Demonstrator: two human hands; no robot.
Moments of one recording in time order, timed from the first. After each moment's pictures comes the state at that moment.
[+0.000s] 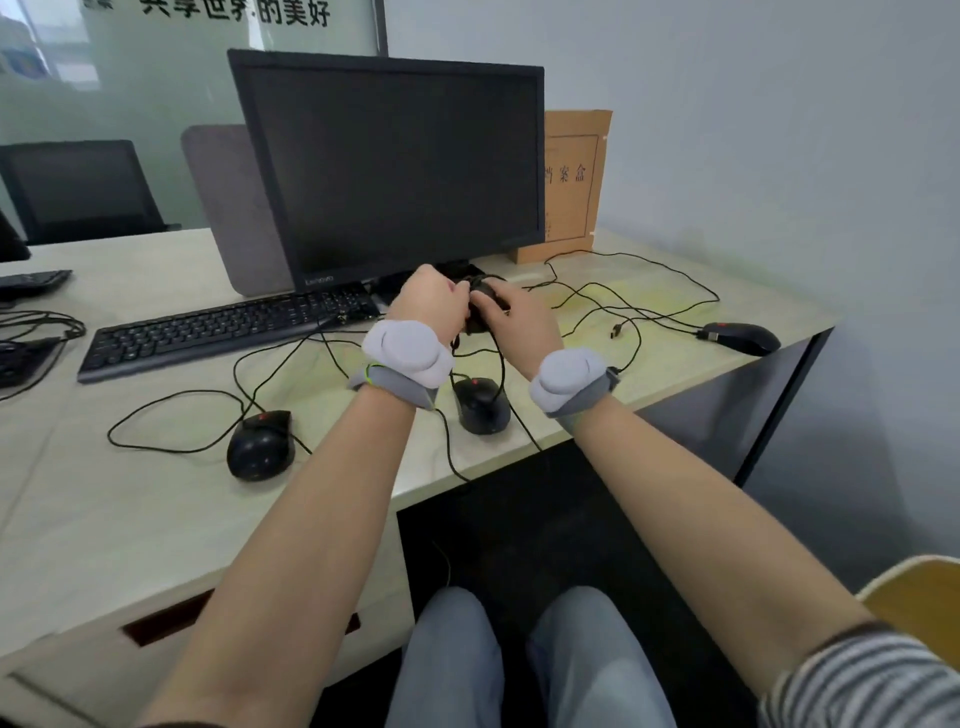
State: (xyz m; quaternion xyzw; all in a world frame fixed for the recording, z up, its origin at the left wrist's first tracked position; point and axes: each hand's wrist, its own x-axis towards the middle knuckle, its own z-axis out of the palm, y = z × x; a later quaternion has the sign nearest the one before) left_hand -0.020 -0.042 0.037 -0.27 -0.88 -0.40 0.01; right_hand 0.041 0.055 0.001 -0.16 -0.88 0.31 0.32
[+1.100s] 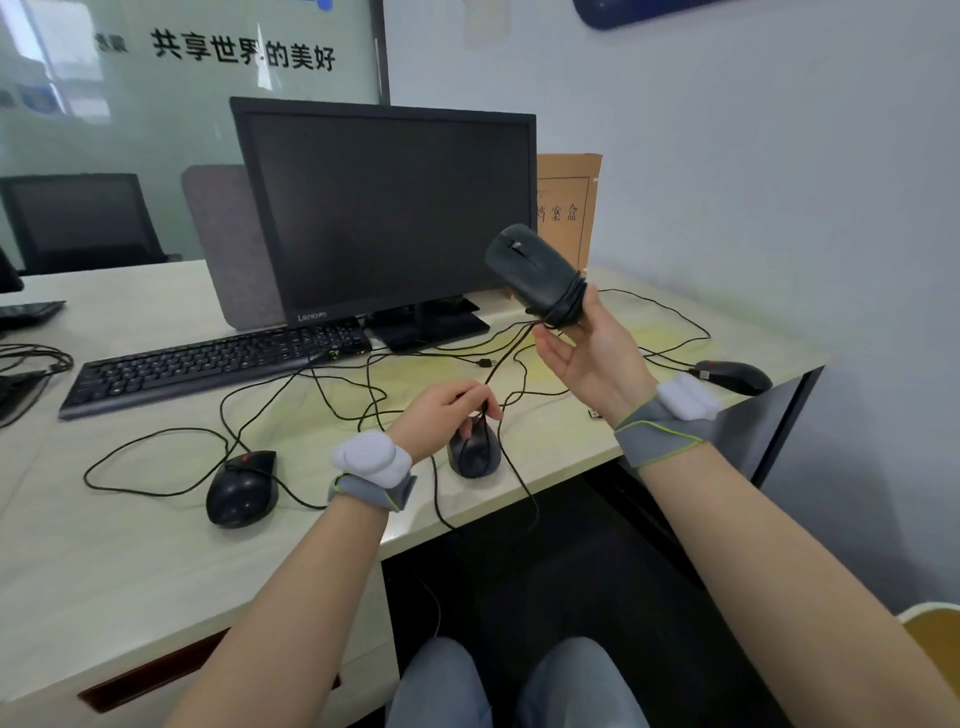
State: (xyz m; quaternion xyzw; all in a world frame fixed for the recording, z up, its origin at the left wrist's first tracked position) left_hand -0.011 -0.054 -0.026 -0.44 -0.75 -0.46 -0.16; right_hand 0.086 0.101 0.031 -0.14 -0.43 0.84 0.29
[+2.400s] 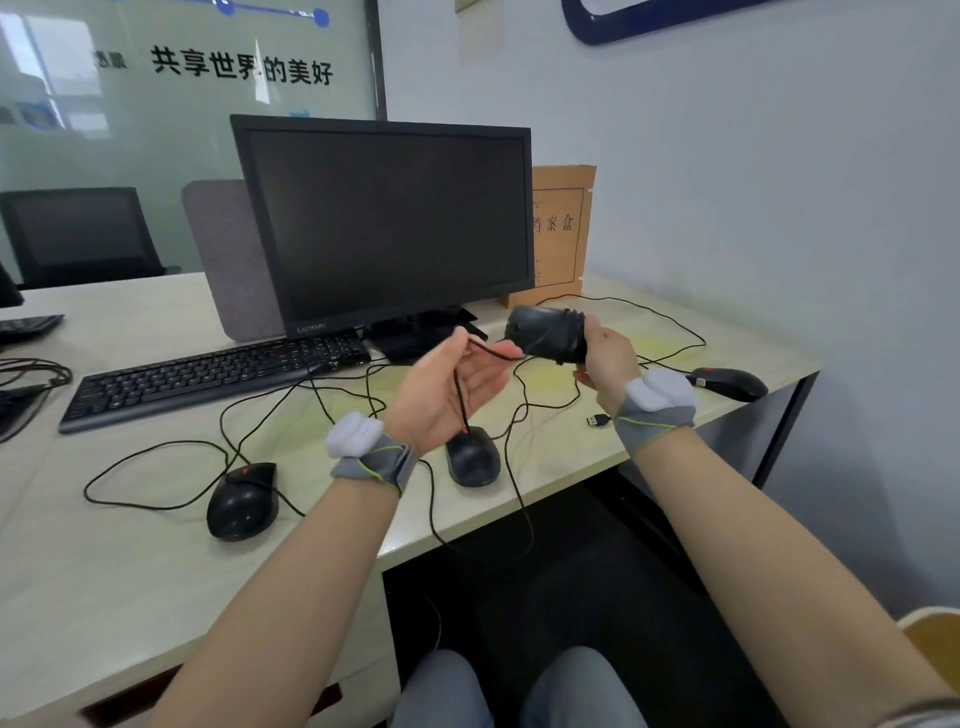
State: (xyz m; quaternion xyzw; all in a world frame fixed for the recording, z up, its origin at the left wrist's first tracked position) left_hand -0.002 -0.042 0.010 -0.32 -0.39 -0.77 -0.39; right_hand 0.066 0.145 0.015 -0.37 -0.66 0.55 0.35
